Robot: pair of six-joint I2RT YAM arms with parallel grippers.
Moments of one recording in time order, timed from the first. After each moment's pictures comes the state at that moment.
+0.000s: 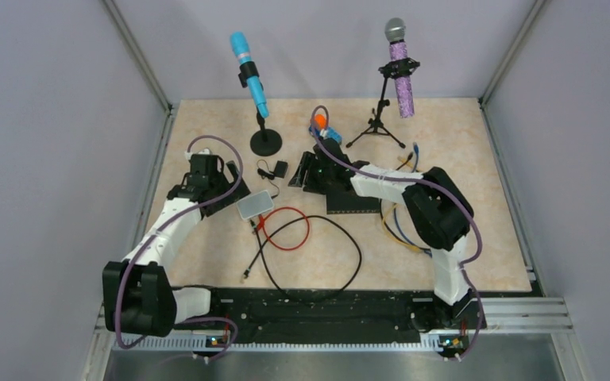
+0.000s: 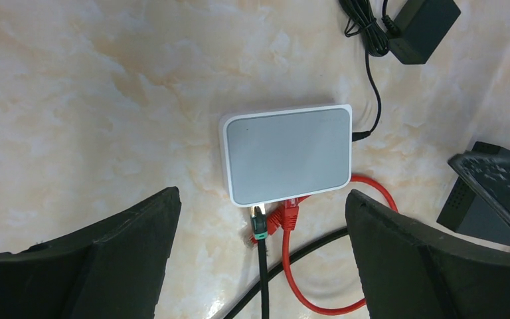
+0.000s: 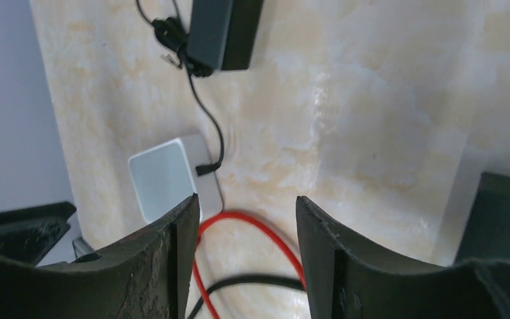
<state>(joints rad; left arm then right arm) -0.10 1.22 0.84 -0.50 -0.03 -0.57 0.72 1.97 1.33 -0.04 -0.15 0.88</state>
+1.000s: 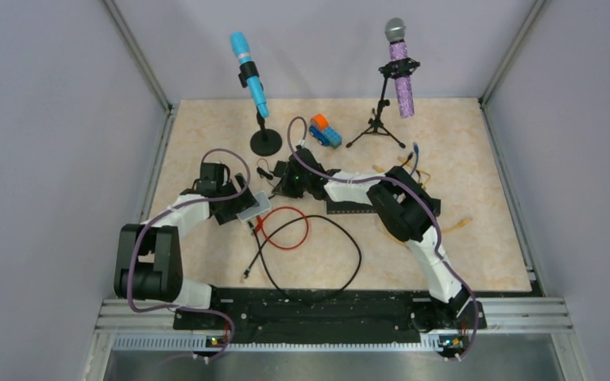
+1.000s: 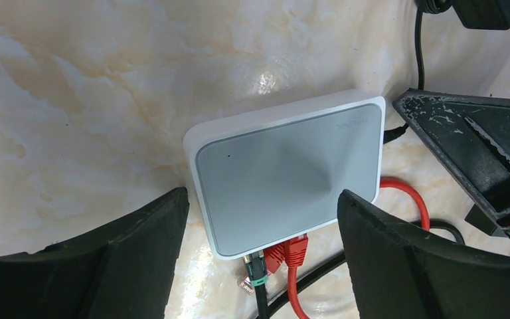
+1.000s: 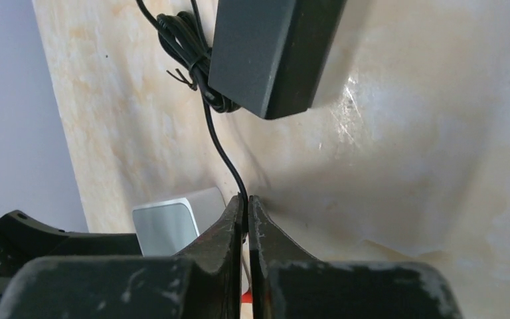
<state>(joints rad) -0.07 1.44 0.73 -0.28 0.14 -0.58 0.81 2.28 1.56 0.06 -0.11 1.00</state>
